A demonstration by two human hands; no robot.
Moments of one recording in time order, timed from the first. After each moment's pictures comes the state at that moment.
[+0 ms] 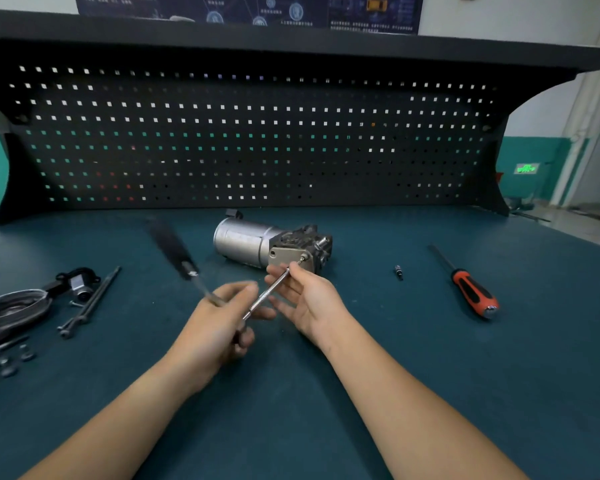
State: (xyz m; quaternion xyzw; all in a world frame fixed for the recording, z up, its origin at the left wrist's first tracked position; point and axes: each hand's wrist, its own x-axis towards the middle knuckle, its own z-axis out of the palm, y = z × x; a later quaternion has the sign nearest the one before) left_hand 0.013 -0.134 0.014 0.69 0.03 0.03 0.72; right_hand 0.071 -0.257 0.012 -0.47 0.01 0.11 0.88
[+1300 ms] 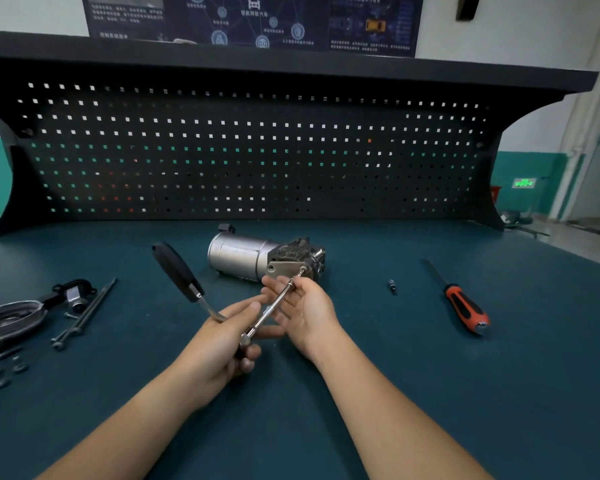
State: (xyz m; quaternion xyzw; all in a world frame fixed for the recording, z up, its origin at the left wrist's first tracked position) left_hand 0.011 -0.150 0.015 0.63 0.03 -0.06 0.77; right_hand 0.072 -0.262 0.016 -0.43 0.04 0.12 0.89
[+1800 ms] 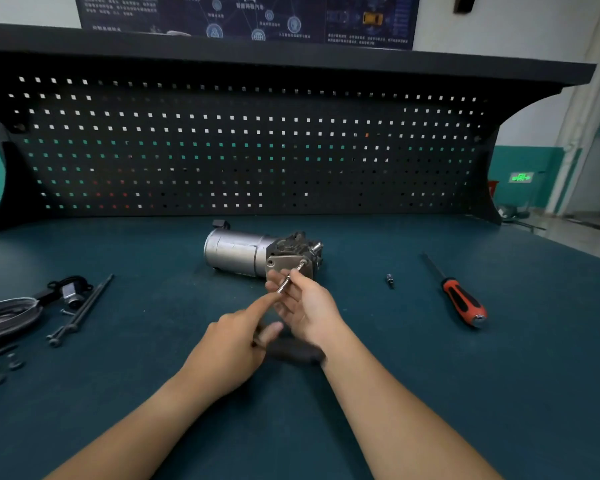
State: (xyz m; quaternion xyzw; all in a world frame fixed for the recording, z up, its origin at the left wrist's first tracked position) left_hand 0.016 -0.148 0.000 0.94 -0.15 0.17 0.25; right_hand 0.074 -0.265 0.014 -0.46 0.05 0.09 0.88
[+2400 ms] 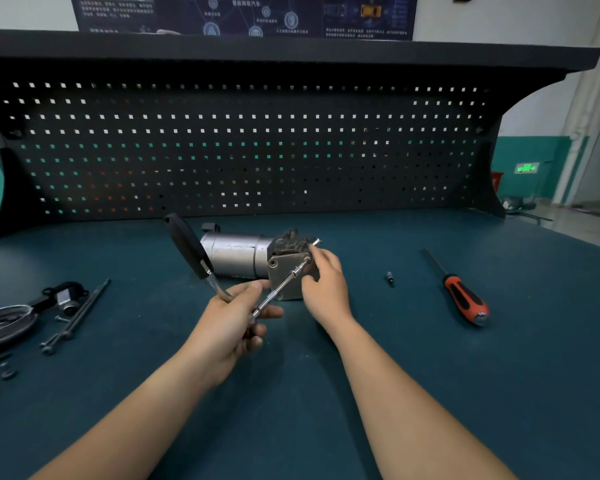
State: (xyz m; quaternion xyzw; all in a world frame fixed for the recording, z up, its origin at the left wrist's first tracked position) left_hand 0.021 -0.171 0.030 0.65 0.06 0.00 0.76; right_hand 0.103 -0.297 0.000 -0.82 -0.06 -0.19 0.53
